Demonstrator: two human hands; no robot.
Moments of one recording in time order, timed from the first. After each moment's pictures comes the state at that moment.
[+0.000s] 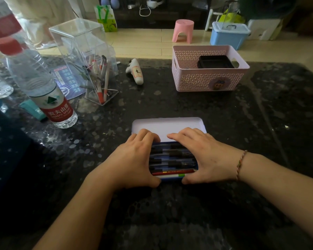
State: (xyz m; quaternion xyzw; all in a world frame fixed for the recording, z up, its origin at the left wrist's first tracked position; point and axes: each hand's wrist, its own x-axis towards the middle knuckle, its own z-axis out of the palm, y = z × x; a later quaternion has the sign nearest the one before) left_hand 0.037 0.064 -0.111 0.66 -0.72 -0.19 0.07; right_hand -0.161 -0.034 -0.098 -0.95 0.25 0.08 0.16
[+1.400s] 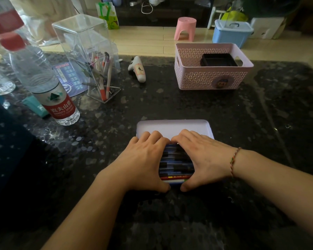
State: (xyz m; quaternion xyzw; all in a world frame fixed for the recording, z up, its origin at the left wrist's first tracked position) left_hand 0.025 0.063 -0.117 0.64 -0.76 -0.12 0.03; right_hand -0.146 -0.029 -0.094 -0.95 0.24 0.13 0.15
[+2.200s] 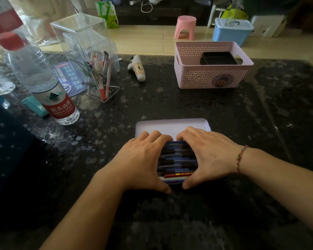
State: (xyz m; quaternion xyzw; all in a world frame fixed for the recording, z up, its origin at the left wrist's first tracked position) left_hand 0.028 0.065 -0.114 0.64 -0.75 -0.15 0.04; right_hand -0.152 -0.035 -0.090 -0.94 0.28 0.14 0.13
